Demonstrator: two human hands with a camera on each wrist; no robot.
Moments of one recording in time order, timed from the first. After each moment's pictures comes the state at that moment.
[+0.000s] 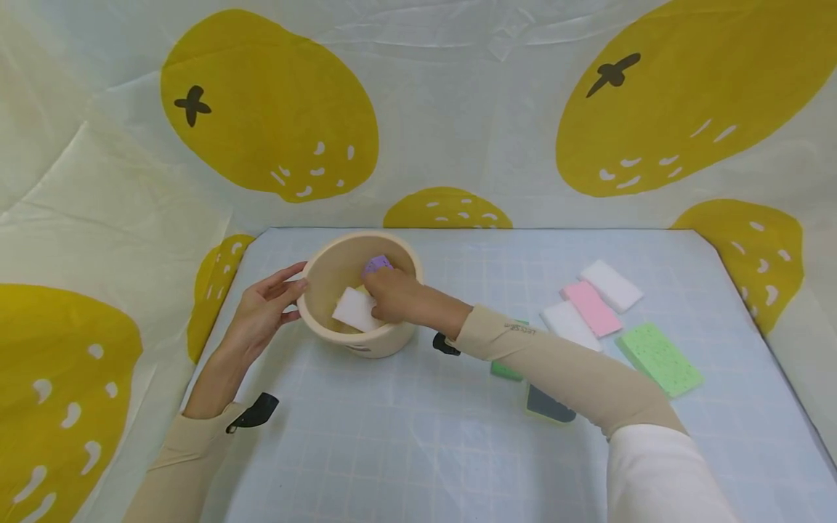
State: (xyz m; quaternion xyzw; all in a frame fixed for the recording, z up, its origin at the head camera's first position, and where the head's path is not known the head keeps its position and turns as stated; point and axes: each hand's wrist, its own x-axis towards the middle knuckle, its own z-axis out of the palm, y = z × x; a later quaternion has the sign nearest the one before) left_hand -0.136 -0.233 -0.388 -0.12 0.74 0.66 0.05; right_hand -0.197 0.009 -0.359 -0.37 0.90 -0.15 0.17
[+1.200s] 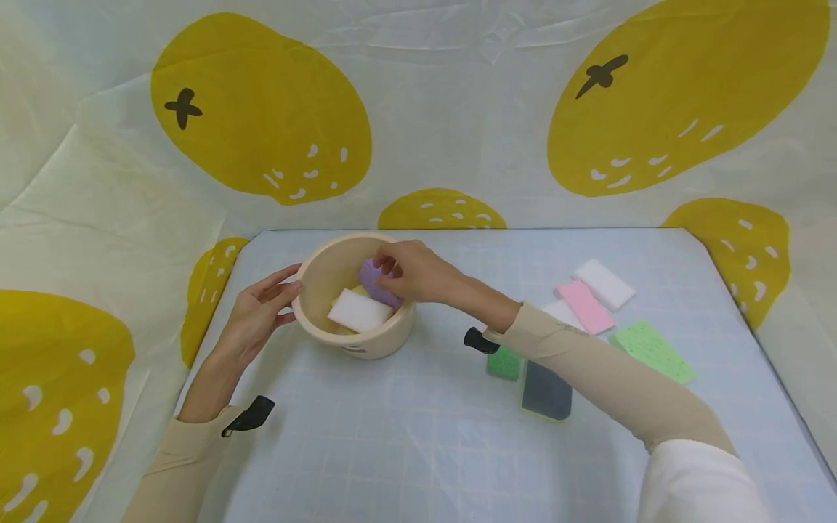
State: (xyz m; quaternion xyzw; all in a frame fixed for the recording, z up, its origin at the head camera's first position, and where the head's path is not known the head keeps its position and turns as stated) left_hand -0.136 -0.231 -0.387 -0.12 0.74 0.66 0.05; right_hand -0.204 0.065 -0.333 -0.38 0.84 -0.37 0.12
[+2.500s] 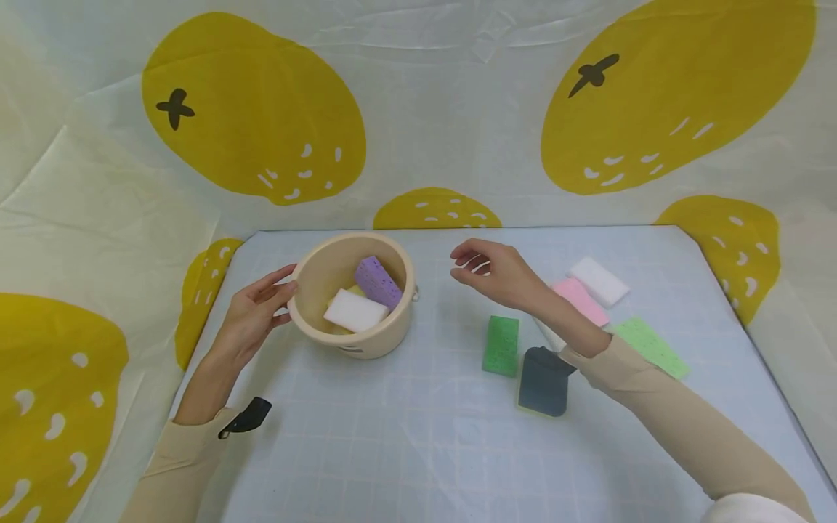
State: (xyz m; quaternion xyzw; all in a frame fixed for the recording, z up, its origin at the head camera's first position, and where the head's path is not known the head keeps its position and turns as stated) left_hand -0.136 -0.228 -0.387 -0.12 0.74 0.65 0.05; right_hand -0.192 0.175 -0.356 -0.26 0.88 -0.40 0.05
